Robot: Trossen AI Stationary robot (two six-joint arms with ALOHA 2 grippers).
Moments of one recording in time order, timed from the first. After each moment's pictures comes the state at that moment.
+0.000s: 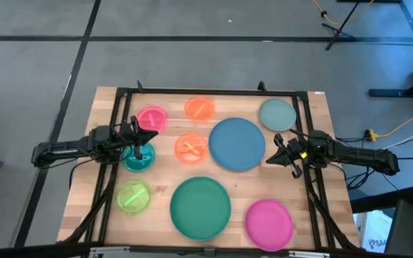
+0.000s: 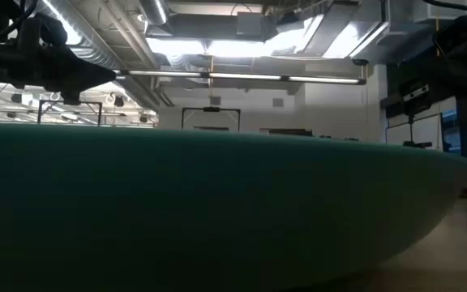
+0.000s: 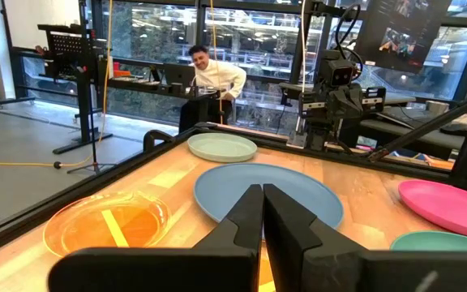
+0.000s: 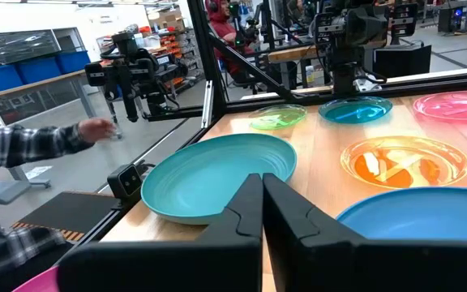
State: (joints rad) left arm 0.15 0.01 0.02 0.03 -0.16 -0.12; right arm -0.14 0.12 0.01 0.08 -0.52 0.18
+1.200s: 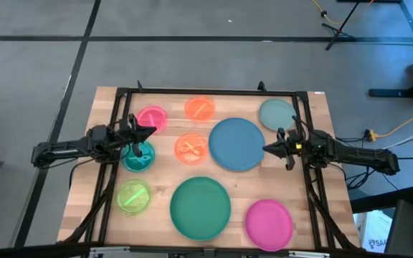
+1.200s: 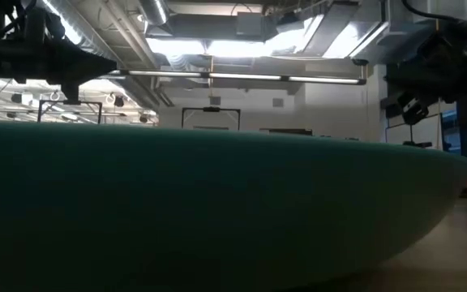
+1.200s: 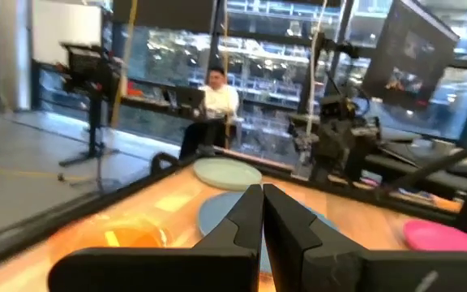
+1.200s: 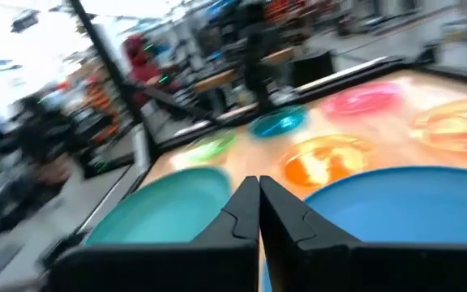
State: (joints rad) left arm 0.15 0.02 0.02 0.11 -0.20 -0.17; right arm -0.14 0.12 0.01 0.11 -0.22 0.38
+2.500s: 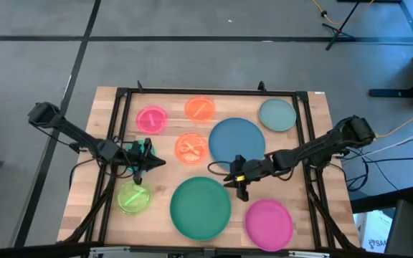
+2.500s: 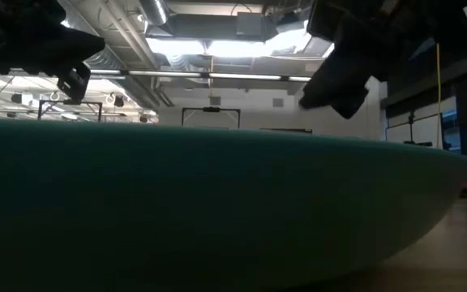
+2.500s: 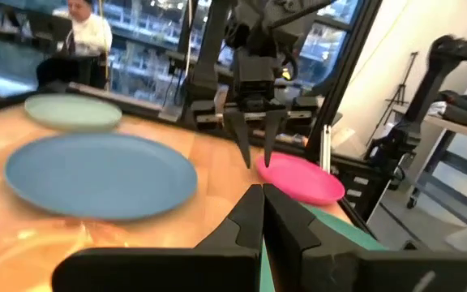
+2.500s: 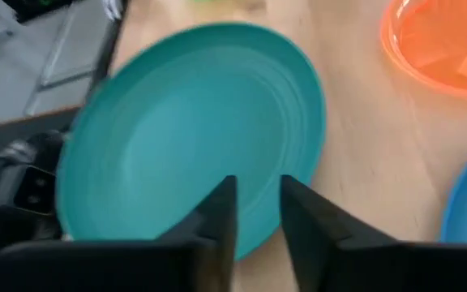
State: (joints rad) left arm -0.43 0.71 0.02 0.71 -0.39 -0.29; right arm 0.31 1.52 0.78 0.10 0.03 0.47
